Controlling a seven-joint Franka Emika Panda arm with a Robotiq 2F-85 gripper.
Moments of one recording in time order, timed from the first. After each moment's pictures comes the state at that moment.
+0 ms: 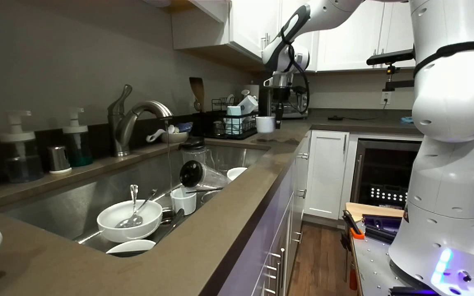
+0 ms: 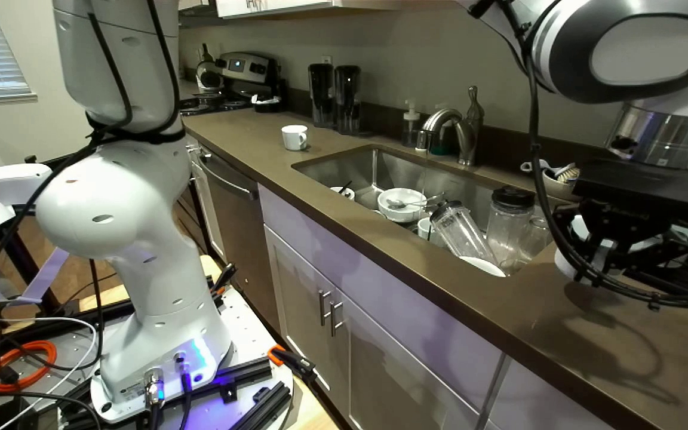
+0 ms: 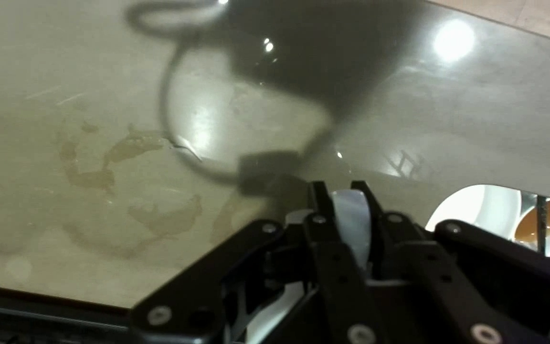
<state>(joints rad) -0.55 0.24 -0.30 -1.85 0.15 2.10 -1.14</state>
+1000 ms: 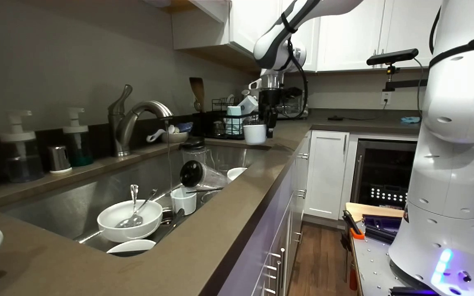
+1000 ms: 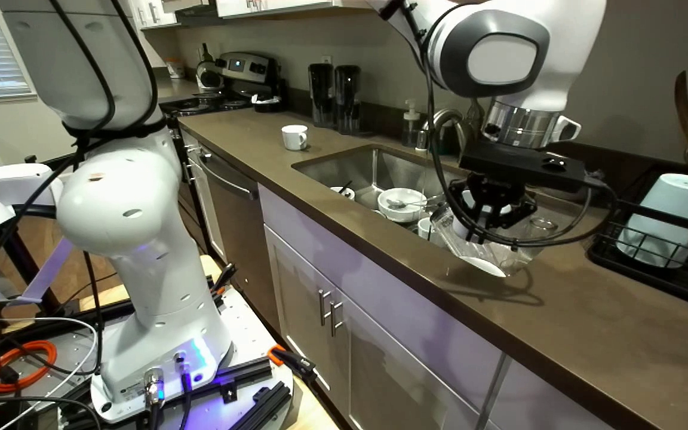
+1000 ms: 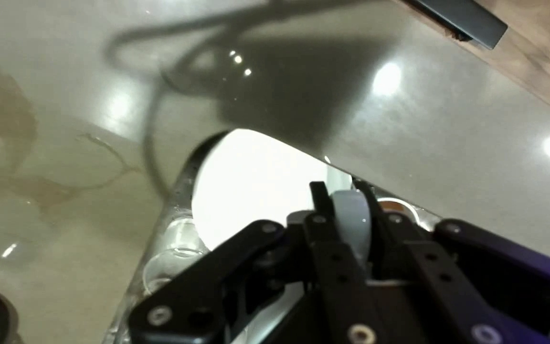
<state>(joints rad) -0.33 0.00 -0.28 -2.19 0.08 2.13 -1.11</state>
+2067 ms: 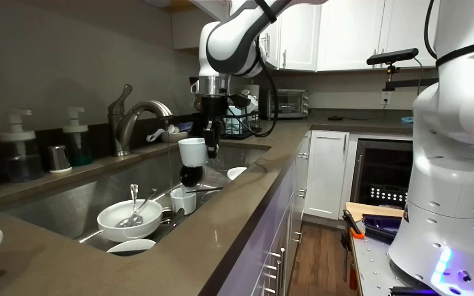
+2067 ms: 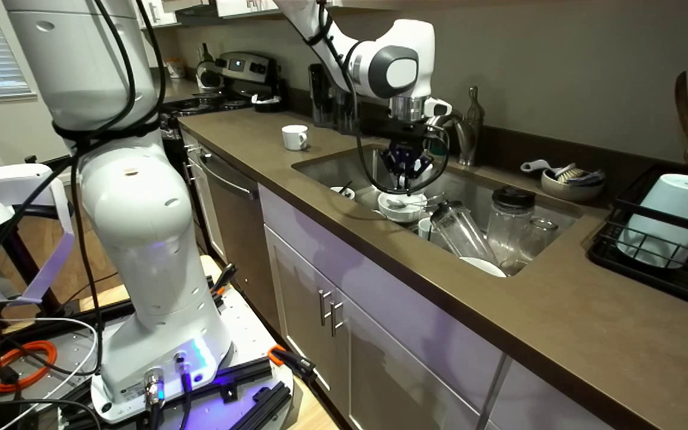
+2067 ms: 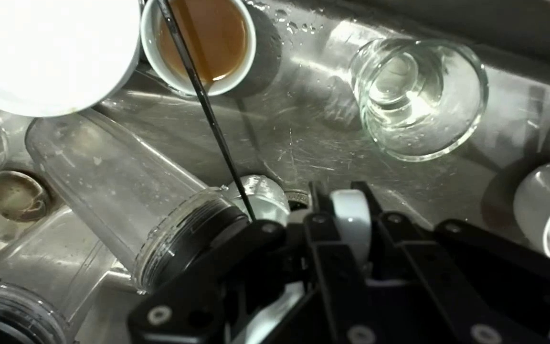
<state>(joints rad) -0.03 0.03 -0.04 -2.25 0.01 2.34 -0.31</state>
